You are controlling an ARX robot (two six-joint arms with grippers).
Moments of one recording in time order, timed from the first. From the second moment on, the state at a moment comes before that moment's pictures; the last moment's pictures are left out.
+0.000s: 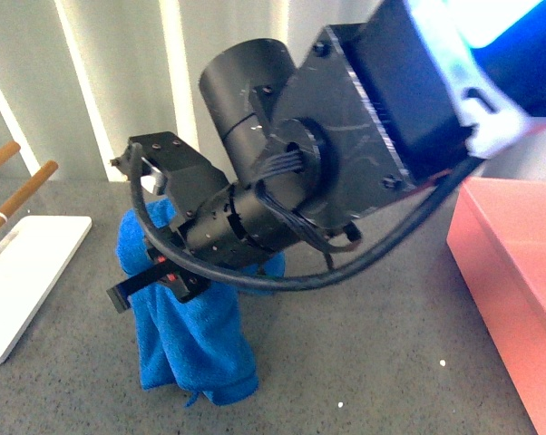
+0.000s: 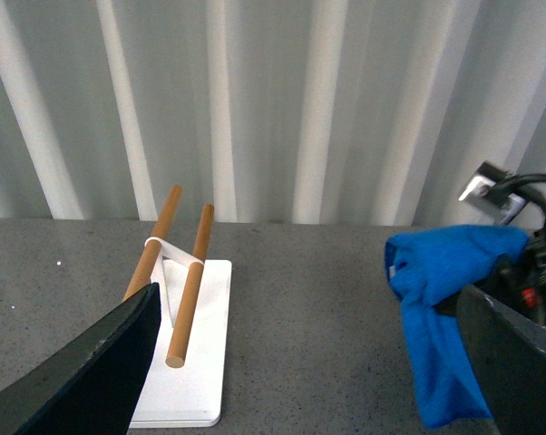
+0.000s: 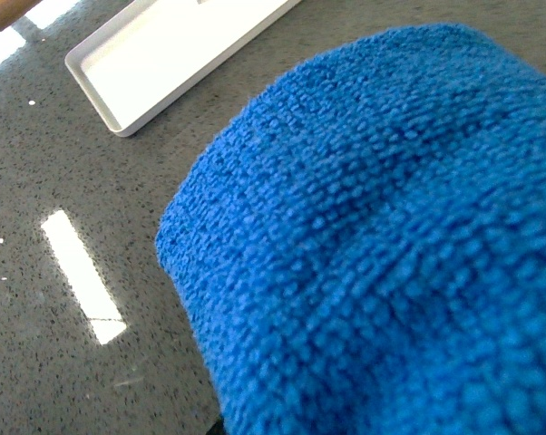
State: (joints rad) left arm 0.00 0.00 0.02 0.00 0.00 -0.01; right arm 0.56 2.09 1.26 0.05 -0.41 -0.14
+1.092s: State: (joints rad) left arm 0.00 0.00 0.02 0.00 0.00 0.00; right arm -0.11 1.60 1.39 -0.62 0.27 -0.16
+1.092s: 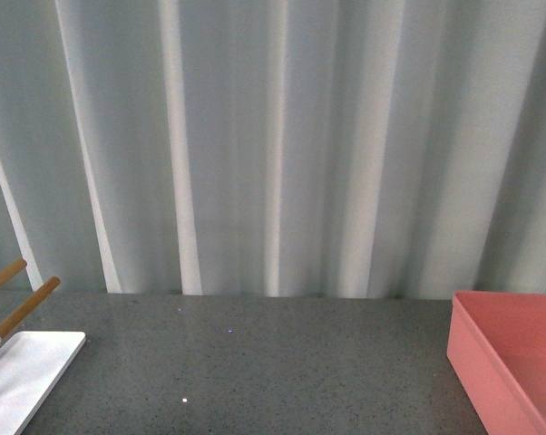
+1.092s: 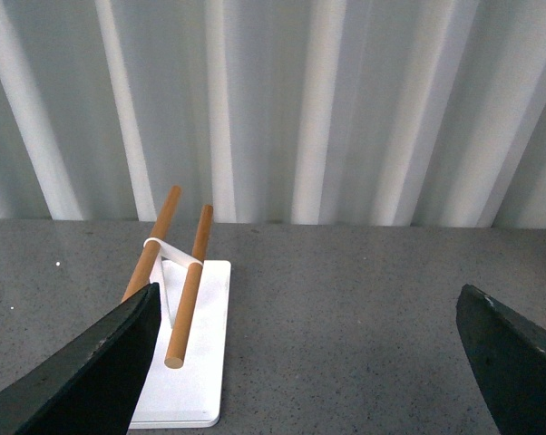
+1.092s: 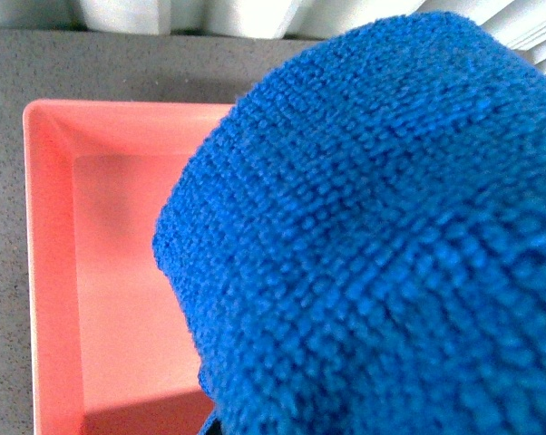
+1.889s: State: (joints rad) left arm 0.00 0.00 0.02 0.00 0.00 0.00; right arm -0.13 1.65 1.26 -0.54 0.20 -0.10
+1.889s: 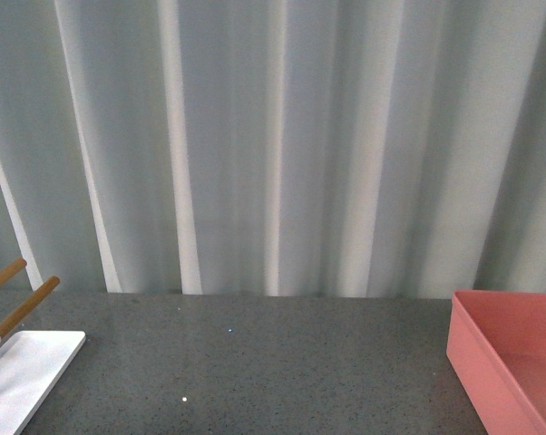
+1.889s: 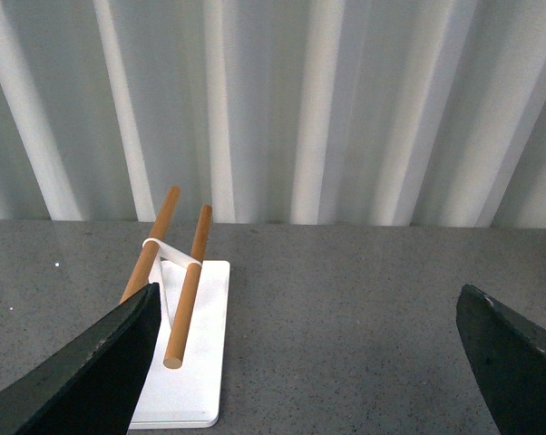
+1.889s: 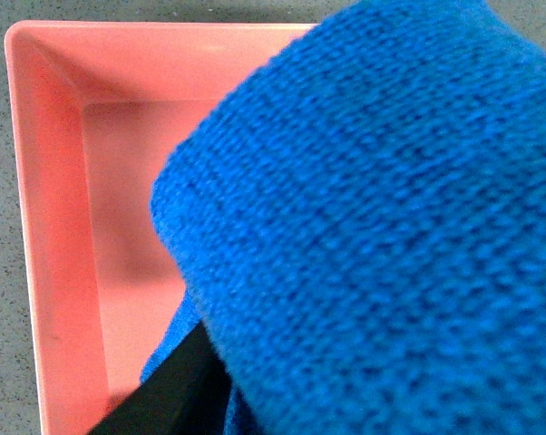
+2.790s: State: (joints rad) left arm 0.00 0.00 0.02 0.00 0.00 0.00; right arm -0.13 1.66 1.29 -0.61 0.20 -0.07
